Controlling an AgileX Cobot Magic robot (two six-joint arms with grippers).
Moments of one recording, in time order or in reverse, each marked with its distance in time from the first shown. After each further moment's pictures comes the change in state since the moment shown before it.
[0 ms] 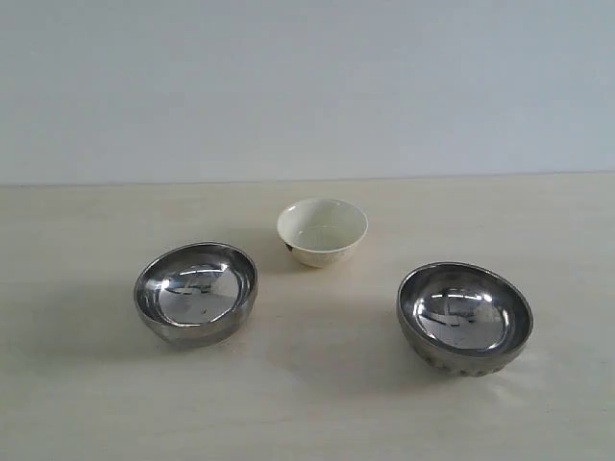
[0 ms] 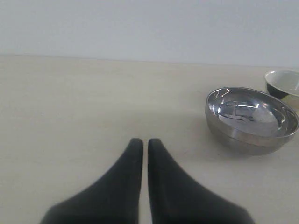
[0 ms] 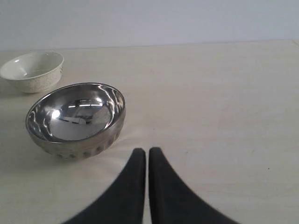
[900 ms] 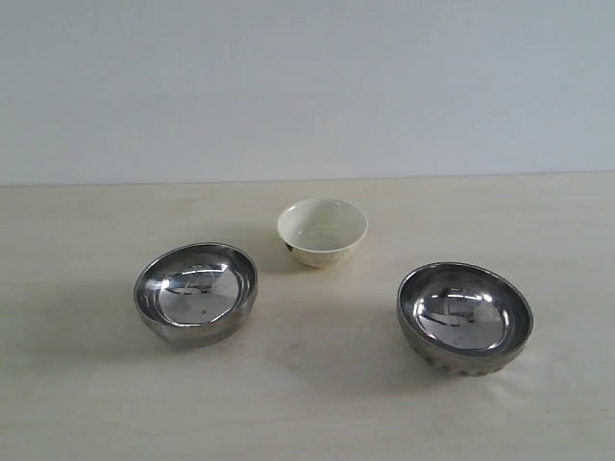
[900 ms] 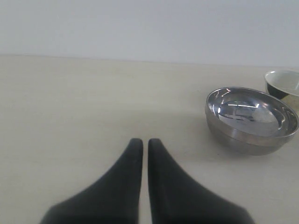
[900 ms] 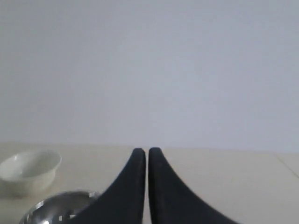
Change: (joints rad) left arm 0.000 0.000 0.000 0.000 0.000 0.000; right arm 0.000 0.000 0.000 0.000 -0.388 -0.077
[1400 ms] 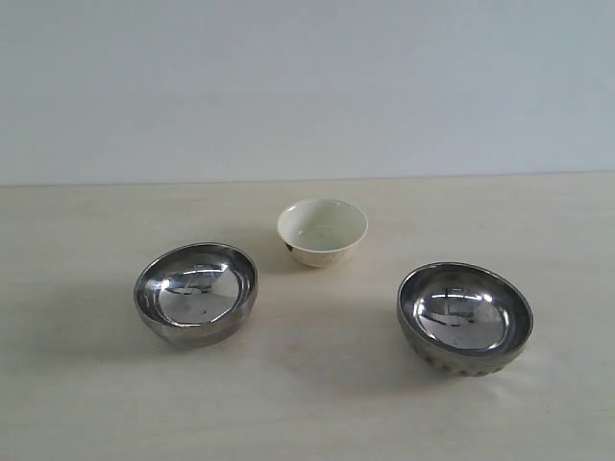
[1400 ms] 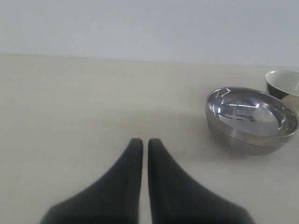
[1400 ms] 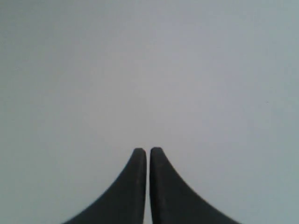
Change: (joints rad) left arm 0.000 0.000 0.000 0.000 0.000 0.000; right arm 0.000 -0.002 -0.222 -0.033 -0.342 0.628
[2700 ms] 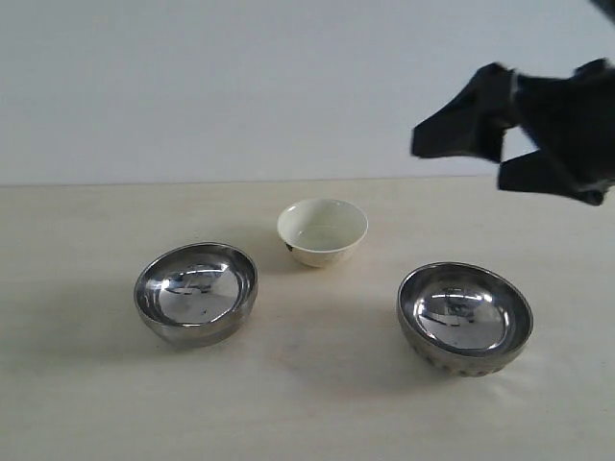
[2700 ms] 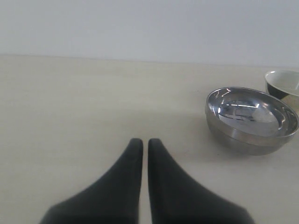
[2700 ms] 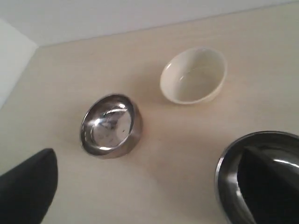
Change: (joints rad) left arm 0.000 0.000 0.000 0.000 0.000 0.000; right arm 0.103 1.192 -0.669 0.984 1.015 -1.159
